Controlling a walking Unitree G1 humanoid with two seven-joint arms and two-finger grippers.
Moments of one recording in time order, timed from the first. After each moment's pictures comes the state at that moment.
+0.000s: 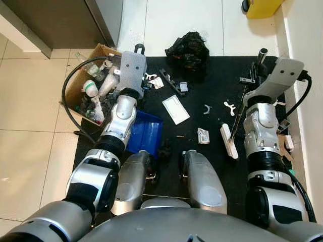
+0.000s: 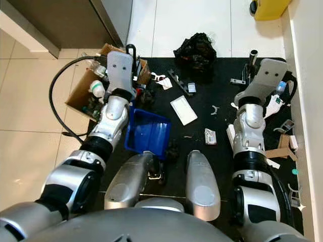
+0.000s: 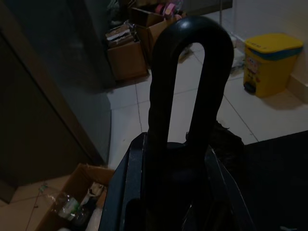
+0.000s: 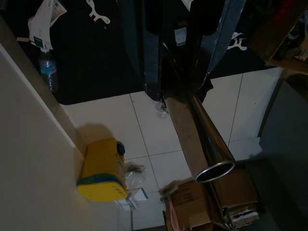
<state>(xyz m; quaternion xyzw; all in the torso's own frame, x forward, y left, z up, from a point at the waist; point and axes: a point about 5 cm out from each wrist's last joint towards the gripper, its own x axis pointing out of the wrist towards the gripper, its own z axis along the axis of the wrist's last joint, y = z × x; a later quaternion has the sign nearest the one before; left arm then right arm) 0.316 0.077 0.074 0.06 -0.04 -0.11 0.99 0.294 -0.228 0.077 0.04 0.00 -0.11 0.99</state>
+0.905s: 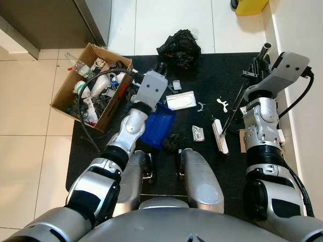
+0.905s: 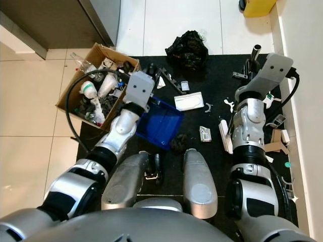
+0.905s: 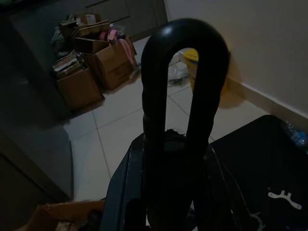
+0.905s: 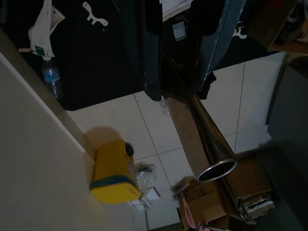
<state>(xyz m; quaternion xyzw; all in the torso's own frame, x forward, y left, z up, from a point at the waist) 0.287 0.060 0.058 0.12 -0.08 -0.20 0.97 0.305 -0.230 0.085 0.08 0.00 -0.12 0.99</state>
